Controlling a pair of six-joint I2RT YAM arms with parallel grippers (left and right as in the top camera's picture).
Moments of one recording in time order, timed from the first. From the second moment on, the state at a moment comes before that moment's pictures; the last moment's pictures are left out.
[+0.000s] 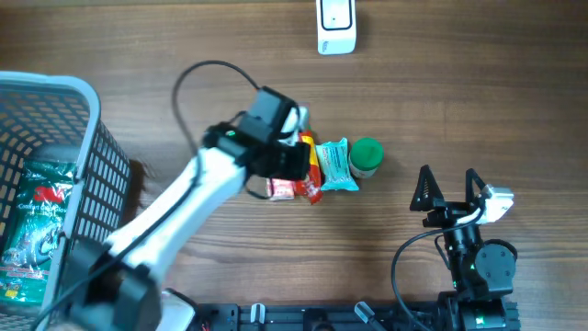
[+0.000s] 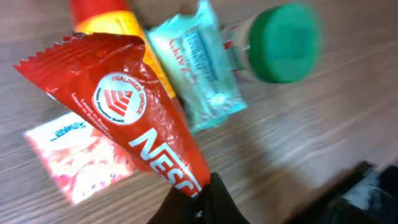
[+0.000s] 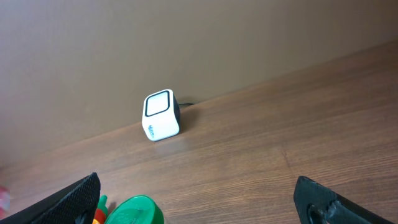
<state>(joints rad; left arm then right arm) -0.55 1.57 1.16 -0.75 0.34 -0.39 0.05 0.04 0.01 0.00 -0.01 0.35</state>
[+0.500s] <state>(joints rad) -0.66 1.84 1.16 -0.70 0.30 -0.45 0.05 0.04 0.01 0.00 -0.01 0.35</state>
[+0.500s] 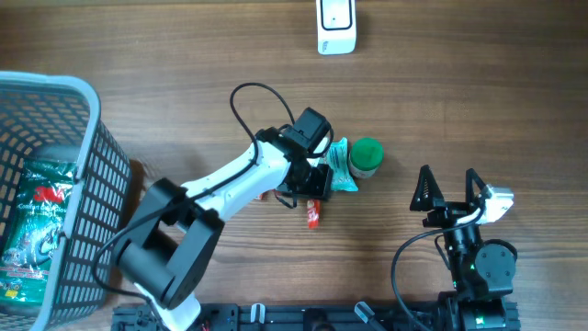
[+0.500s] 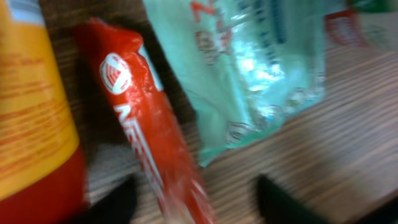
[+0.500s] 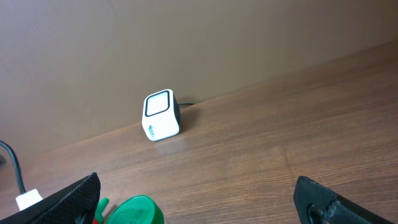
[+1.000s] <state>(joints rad) -0.65 1.20 1.18 -0.70 -0.16 -0.45 0.05 0.04 0.01 0.00 -0.01 0.35</state>
